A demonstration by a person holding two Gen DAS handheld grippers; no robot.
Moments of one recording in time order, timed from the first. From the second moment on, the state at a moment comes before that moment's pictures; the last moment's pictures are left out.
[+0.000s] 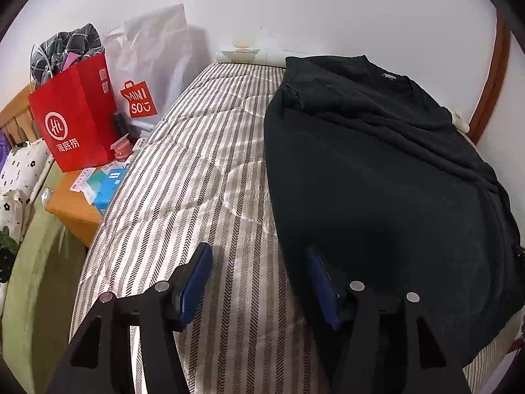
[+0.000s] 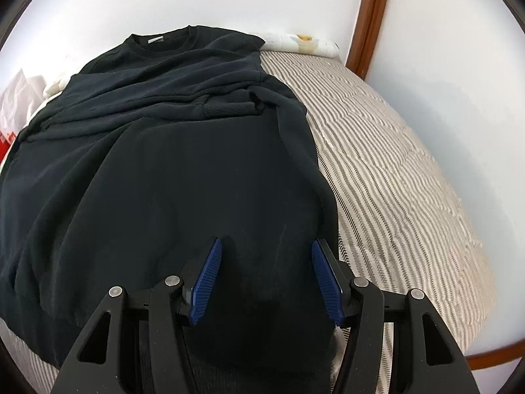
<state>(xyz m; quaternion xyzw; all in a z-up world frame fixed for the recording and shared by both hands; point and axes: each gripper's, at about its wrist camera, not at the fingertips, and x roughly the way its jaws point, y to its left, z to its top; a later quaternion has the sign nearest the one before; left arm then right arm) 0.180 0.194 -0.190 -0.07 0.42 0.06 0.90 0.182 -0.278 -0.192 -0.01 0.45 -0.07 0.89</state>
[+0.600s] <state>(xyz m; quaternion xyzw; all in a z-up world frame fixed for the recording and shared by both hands) 0.185 0.188 -0.193 -0.05 0.43 0.07 0.90 0.182 -0.283 -0.198 0.02 0.43 -0.08 0.90</state>
